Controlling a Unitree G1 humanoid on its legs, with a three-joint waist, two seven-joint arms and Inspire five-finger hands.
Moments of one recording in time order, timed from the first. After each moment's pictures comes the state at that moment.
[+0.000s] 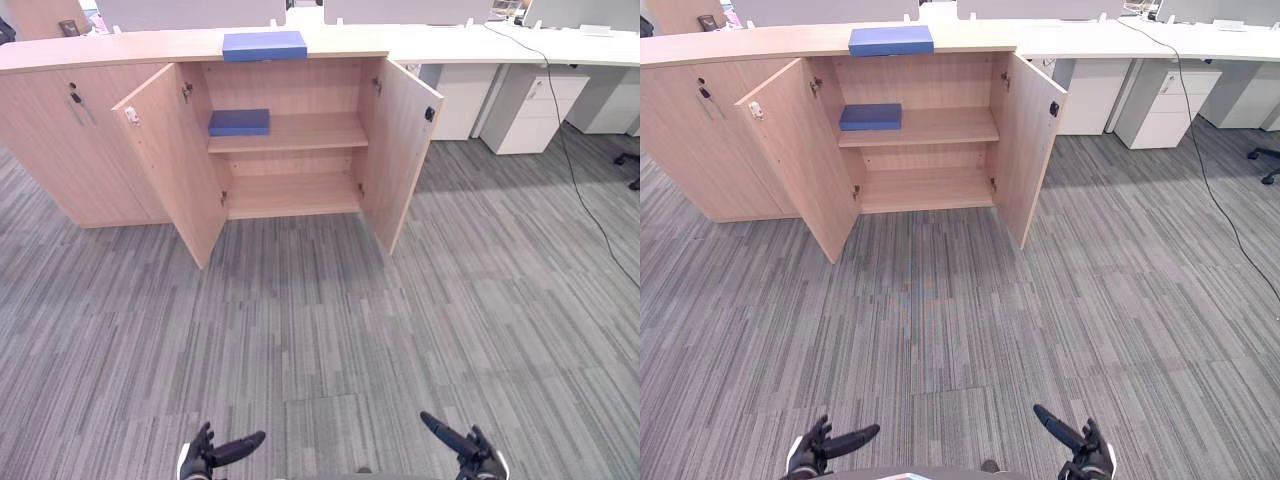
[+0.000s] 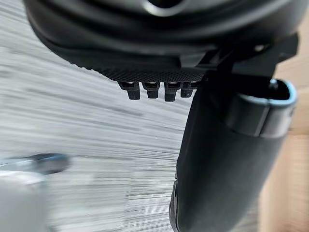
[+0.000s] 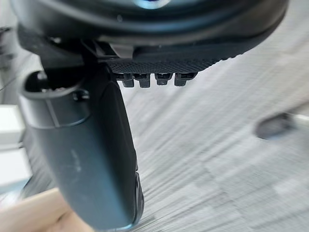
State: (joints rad) left arm 0.24 0.11 0.24 0.76 -0.06 -0.11 0.04; right arm 0.21 -0.10 -0.33 0.78 0.25 -0.08 -0.02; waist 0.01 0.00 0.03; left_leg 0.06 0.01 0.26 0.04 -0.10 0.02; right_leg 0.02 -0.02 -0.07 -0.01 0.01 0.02
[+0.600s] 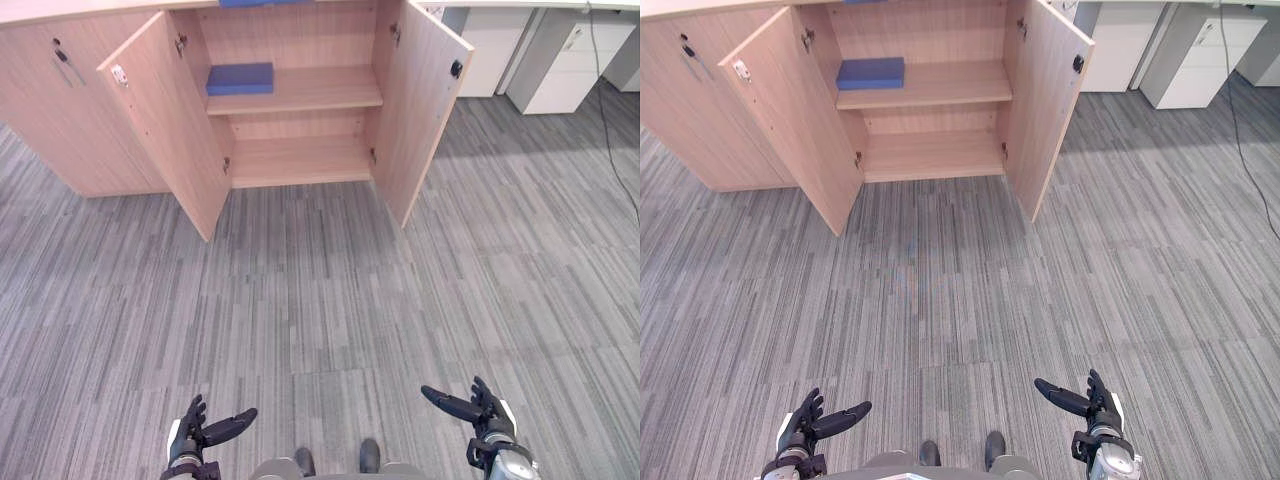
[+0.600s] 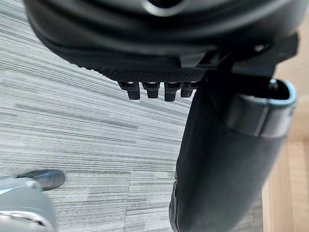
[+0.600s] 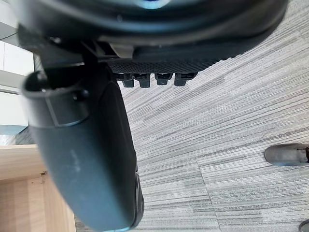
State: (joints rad) left arm 0.28 0.12 0.24 0.70 -0.12 -0.12 0.02; right arm 0.12 -0.18 -0.27 0.77 0.16 -0.10 0.02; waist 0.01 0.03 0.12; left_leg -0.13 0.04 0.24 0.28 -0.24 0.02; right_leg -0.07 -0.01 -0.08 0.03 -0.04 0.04
